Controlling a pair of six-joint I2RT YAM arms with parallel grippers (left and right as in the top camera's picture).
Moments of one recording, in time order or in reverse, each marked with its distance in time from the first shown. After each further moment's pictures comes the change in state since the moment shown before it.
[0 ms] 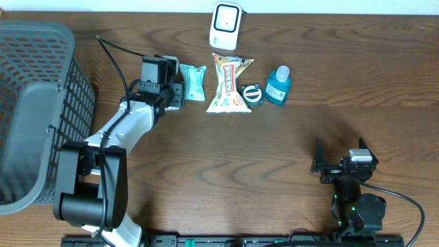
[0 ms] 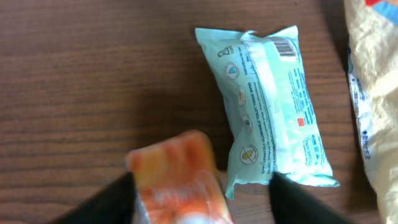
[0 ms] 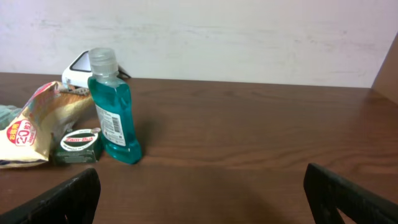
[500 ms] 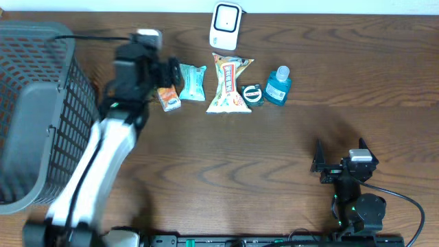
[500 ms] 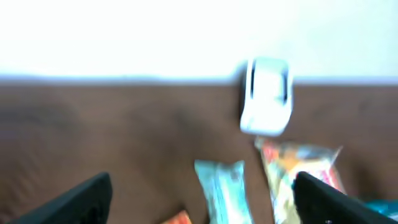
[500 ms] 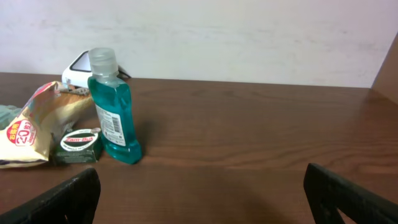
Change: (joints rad) left arm 0.032 -0.399 0.010 0.051 0.005 -0.066; right arm 0.000 0.000 0.000 0.000 0.000 0.000
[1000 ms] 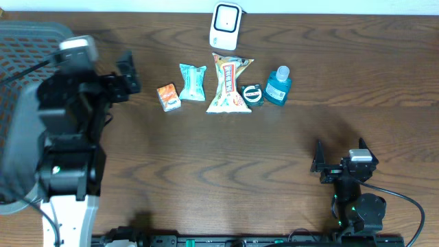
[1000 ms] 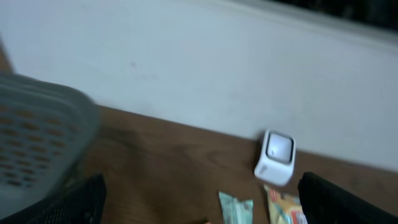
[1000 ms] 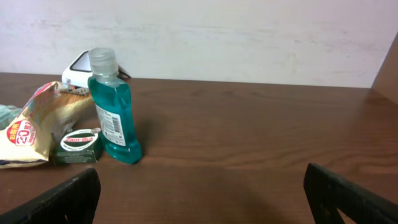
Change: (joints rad) left arm 0.191 -0.402 0.024 -0.228 0.000 -0.130; right arm 0.000 0.000 0.000 0.000 0.000 0.000
